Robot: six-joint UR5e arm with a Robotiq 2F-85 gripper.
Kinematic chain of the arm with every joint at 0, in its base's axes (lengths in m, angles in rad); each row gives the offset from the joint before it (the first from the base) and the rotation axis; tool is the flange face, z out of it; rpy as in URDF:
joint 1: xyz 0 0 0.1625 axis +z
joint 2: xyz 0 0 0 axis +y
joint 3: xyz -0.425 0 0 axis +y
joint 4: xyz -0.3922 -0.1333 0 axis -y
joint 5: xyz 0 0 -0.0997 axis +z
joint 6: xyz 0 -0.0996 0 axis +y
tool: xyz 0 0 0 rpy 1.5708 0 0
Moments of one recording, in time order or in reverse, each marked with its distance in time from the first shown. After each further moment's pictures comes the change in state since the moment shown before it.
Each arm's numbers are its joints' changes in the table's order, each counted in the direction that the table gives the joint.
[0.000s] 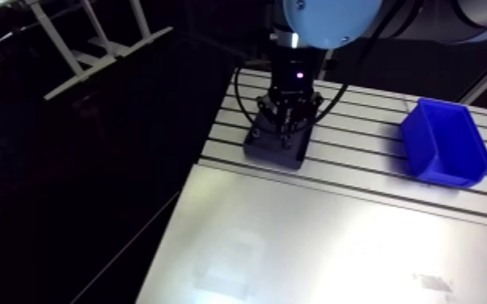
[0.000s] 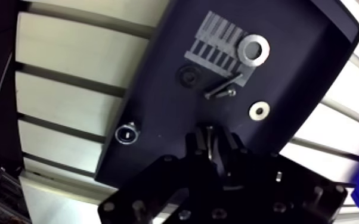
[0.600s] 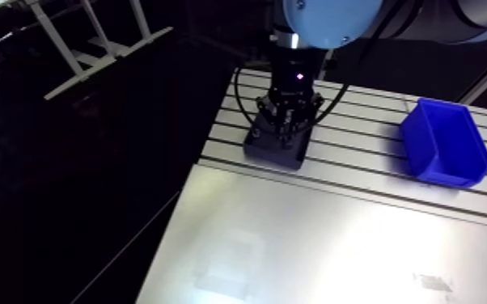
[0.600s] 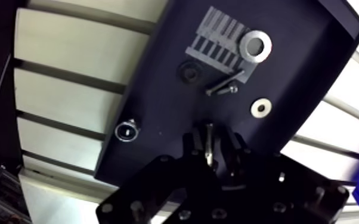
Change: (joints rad) arm 0.000 0.000 0.000 0.010 0.000 0.000
